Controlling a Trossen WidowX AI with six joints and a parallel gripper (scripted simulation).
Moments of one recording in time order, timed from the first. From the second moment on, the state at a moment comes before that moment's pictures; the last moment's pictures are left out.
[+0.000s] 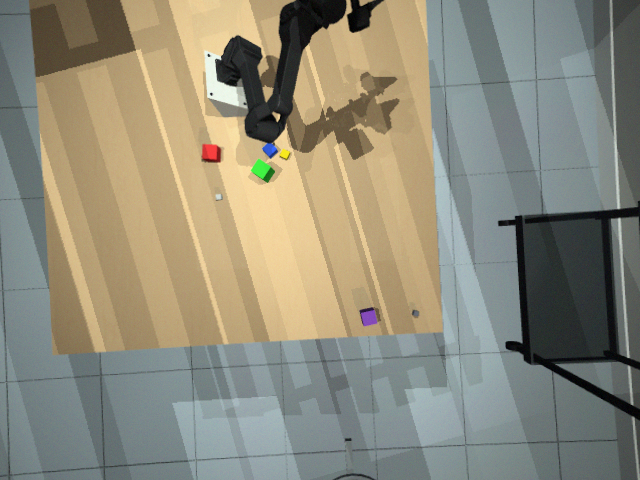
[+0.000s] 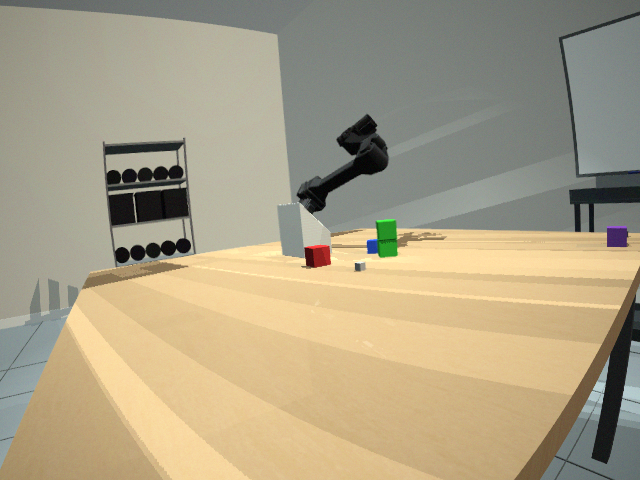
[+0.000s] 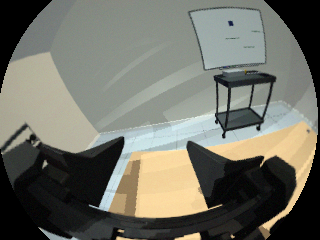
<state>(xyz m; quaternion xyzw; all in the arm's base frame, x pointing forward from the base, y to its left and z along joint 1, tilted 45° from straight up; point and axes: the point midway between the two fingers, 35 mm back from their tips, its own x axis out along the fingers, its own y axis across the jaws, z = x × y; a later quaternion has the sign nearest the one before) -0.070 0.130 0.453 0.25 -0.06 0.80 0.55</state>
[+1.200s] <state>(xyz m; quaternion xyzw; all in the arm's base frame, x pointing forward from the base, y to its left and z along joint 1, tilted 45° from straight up) -0.058 0.235 0.423 -0.01 -0.21 0.65 0.73</state>
